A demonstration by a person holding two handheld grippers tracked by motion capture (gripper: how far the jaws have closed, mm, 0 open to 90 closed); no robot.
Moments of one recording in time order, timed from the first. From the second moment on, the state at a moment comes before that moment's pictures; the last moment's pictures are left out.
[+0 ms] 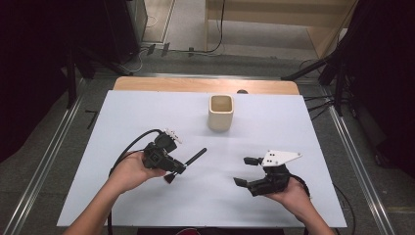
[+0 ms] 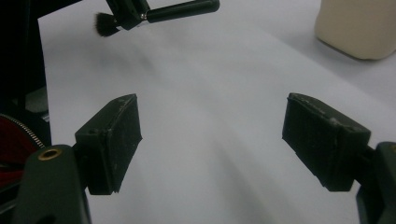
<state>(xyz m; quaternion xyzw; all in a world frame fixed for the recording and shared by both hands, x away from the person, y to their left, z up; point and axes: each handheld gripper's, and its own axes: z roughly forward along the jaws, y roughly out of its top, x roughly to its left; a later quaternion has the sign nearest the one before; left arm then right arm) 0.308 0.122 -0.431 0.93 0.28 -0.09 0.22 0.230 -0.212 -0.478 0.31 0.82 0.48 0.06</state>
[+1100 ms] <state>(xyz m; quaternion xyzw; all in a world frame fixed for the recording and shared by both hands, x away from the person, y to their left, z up) 0.295 0.095 -0.438 0.97 0.14 -0.08 0.19 0.245 -0.170 -0.474 0.21 0.87 0.44 0.02</state>
